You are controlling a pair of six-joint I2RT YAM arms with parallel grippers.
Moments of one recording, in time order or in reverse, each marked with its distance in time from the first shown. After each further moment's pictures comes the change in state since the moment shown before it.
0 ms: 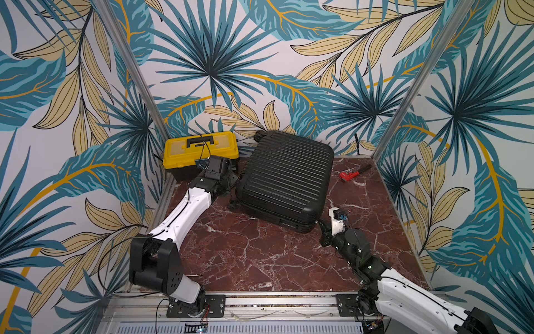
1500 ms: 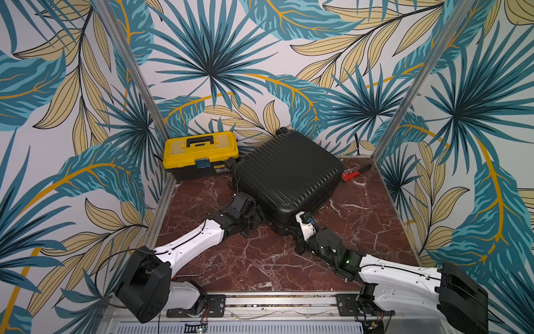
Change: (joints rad) left arm -0.336 -0.221 -0.500 0.202 0.209 -0.099; right arm 0.330 0.342 0.184 0.092 0.053 0.057
